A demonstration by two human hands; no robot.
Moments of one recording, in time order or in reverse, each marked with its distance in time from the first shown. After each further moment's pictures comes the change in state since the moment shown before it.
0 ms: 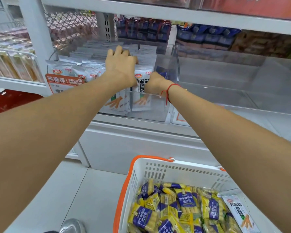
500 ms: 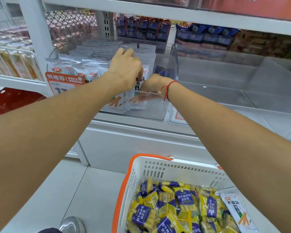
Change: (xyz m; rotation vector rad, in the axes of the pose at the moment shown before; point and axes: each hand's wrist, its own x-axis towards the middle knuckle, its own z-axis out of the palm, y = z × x) left_hand -0.007 0.006 0.002 0.108 0.119 0.210; right_hand -0.017 -0.009 -0.006 0.106 -0.175 0.014
